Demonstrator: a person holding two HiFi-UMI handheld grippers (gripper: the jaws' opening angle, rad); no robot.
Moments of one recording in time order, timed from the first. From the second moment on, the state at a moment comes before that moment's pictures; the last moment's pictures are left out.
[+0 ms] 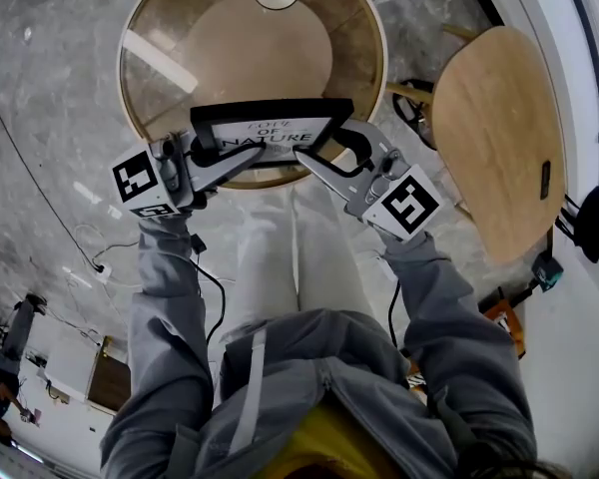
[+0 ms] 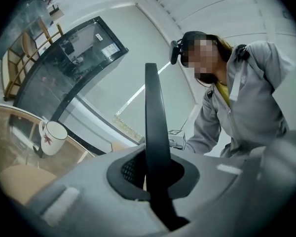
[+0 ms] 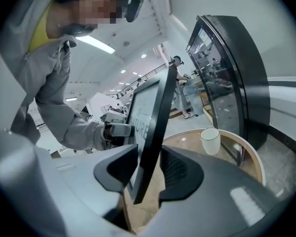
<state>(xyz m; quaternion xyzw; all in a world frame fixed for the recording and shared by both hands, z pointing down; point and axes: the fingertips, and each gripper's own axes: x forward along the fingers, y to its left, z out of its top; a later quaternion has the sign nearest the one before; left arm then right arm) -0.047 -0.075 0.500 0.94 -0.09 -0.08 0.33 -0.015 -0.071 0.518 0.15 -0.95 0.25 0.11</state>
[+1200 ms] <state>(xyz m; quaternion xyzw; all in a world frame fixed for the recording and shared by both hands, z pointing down) -0.059 -0.116 0.583 0.89 -0.28 0.00 0.37 0.012 -0.088 0.546 0.18 -0.93 0.30 0.09</state>
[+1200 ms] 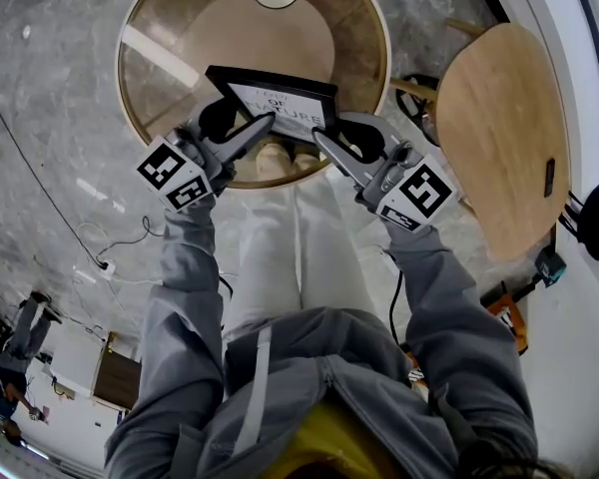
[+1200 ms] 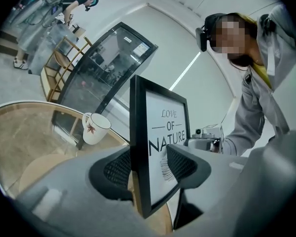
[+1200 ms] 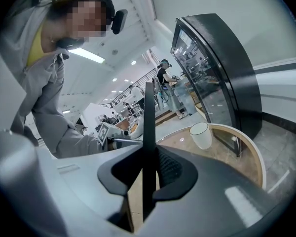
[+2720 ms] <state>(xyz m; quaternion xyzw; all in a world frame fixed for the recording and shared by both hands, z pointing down) -0.034 -0.121 0.733 0.81 -0.30 0.23 0.44 0.057 -0.105 0.730 0.38 -0.78 0.45 0.20</state>
